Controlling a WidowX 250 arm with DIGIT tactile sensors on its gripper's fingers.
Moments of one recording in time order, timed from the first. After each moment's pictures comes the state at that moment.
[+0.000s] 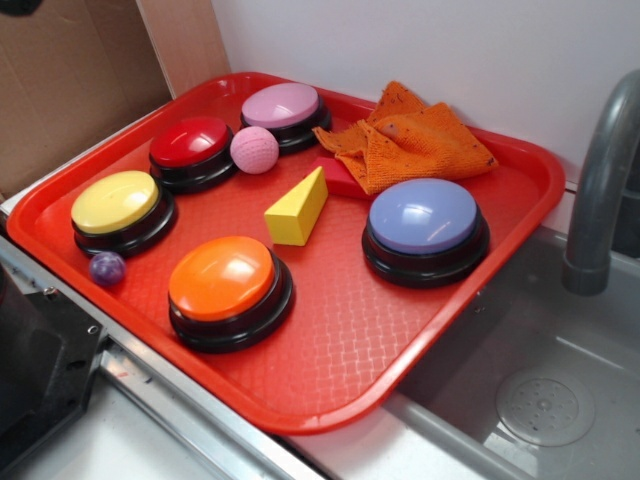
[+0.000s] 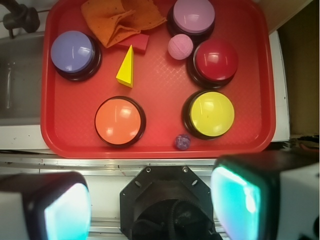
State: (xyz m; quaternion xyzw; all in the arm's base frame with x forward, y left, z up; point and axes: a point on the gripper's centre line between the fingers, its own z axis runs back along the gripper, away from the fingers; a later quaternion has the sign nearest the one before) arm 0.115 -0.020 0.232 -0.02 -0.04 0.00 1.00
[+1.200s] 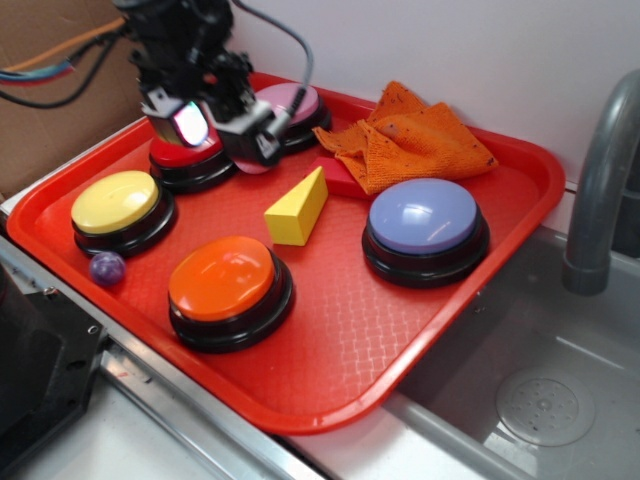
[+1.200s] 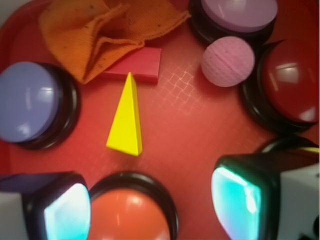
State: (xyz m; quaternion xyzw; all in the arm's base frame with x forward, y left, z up) arm 0.213 -0.029 0.089 -0.05 -0.07 0.08 0.99
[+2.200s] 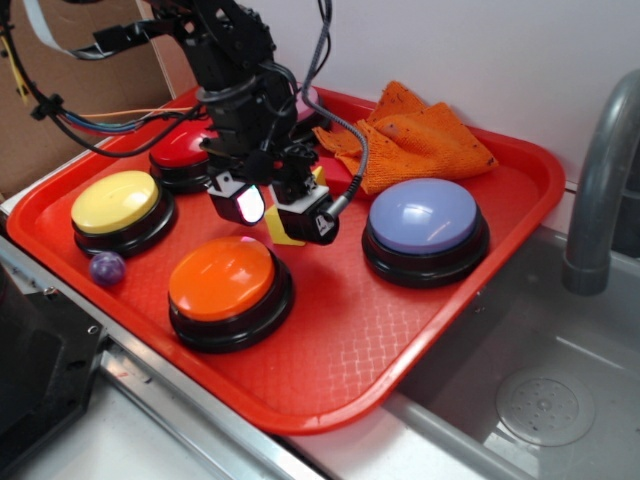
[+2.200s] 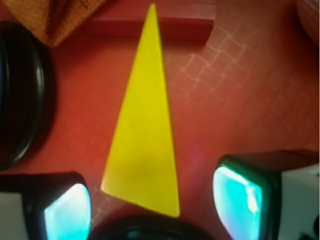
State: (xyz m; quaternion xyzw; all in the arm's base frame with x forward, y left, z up) arm 0.225 -0.051 0.030 -0.09 -0.02 0.08 0.99
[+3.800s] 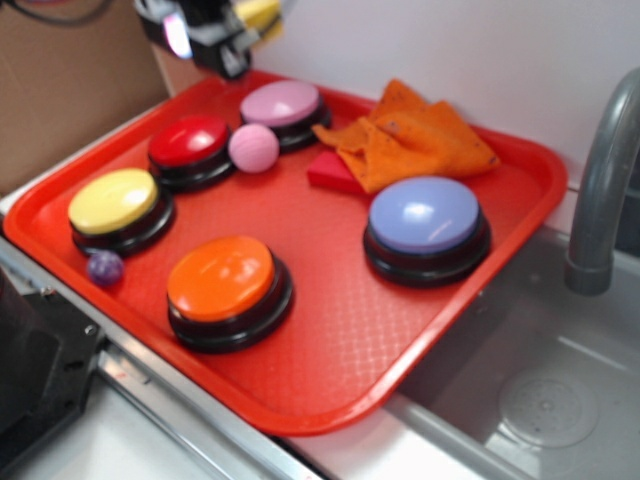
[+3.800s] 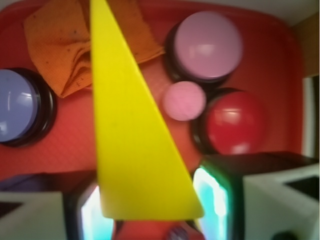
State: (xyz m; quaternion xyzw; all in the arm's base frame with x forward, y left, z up) arm 0.227 0.003 0.166 0.04 -0.04 0.00 1.00
